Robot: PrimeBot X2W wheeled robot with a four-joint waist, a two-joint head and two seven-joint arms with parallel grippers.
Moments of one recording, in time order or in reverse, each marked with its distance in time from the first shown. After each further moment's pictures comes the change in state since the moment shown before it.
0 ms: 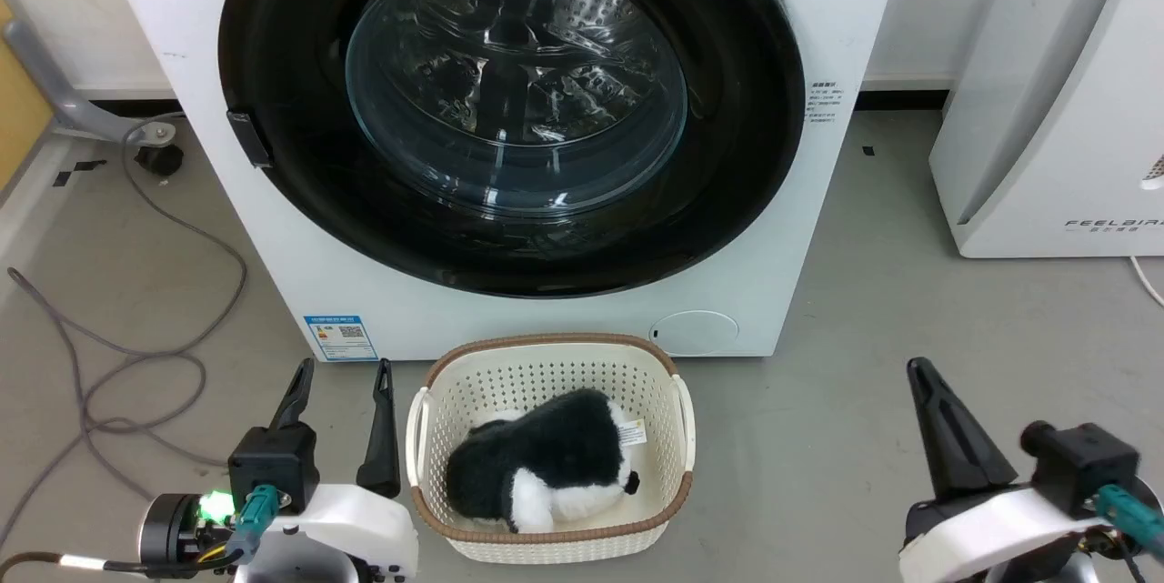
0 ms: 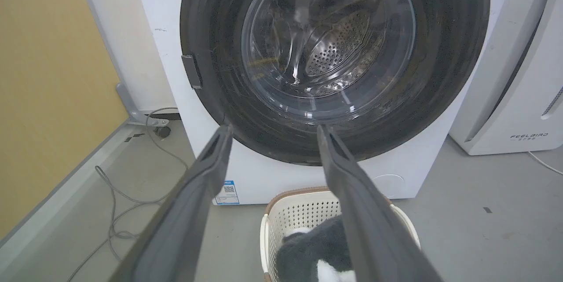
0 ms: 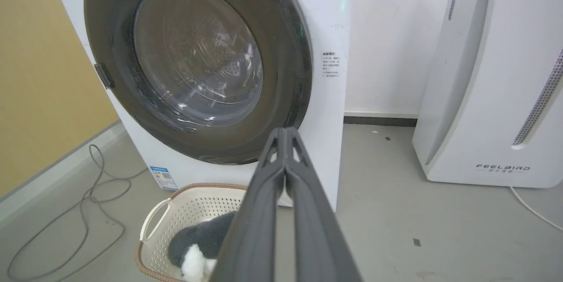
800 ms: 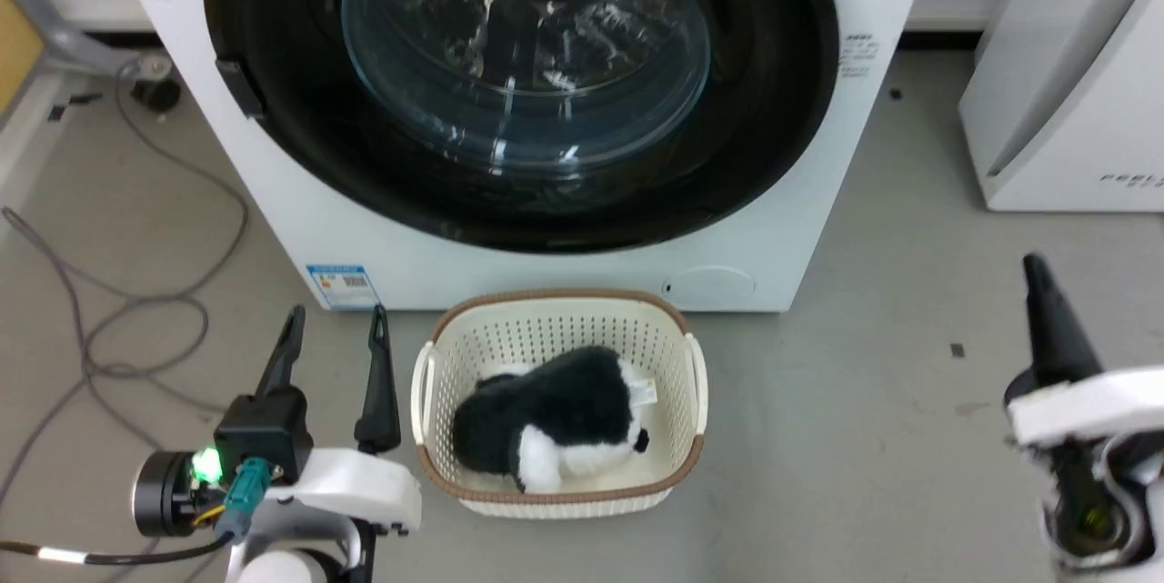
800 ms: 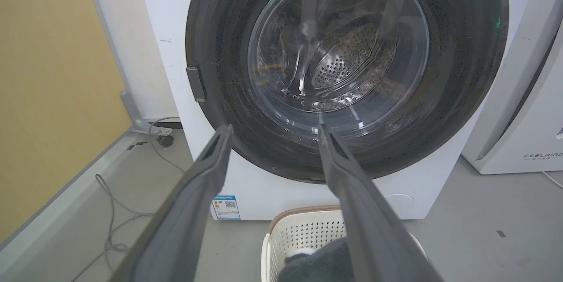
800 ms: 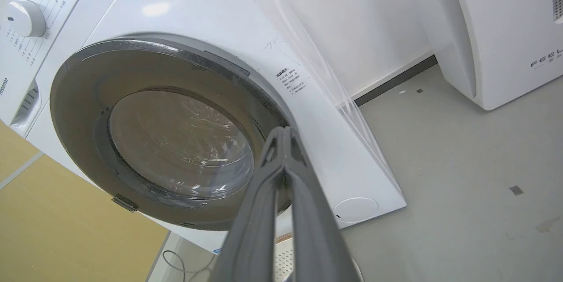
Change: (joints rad) left arm -0.062 0.000 -0.014 -0.023 -0.013 0.032 -0.052; right arm -0.252 -0.055 -0.143 0.216 0.619 0.000 0.051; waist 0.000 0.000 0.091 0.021
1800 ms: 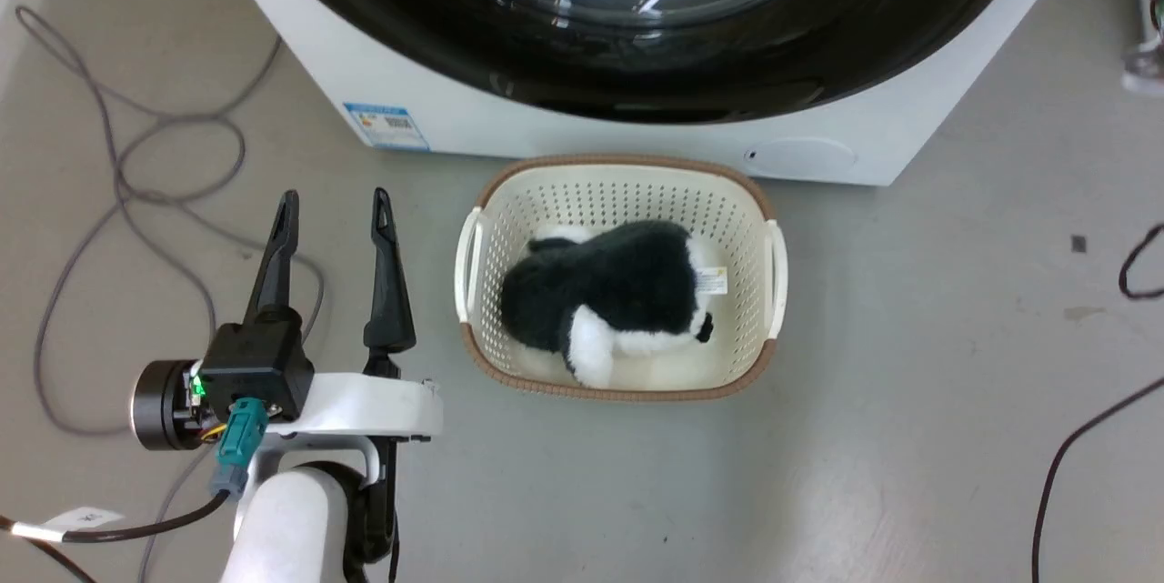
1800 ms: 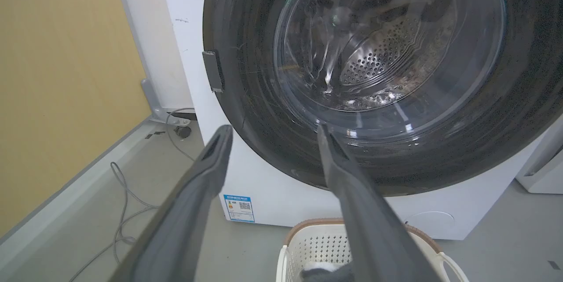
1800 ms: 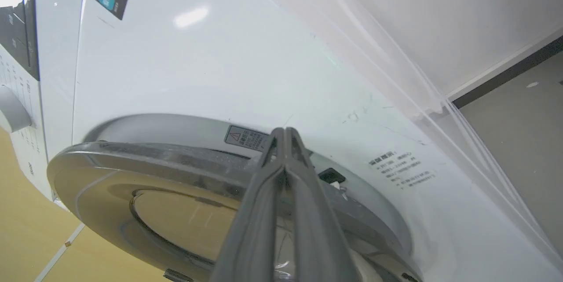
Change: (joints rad) left arm -0.150 0.000 -0.061 -0.041 -0.040 0.079 -0.066; right arm -0.735 -0.187 0.129 0.418 0.346 0.000 0.041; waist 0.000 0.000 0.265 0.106
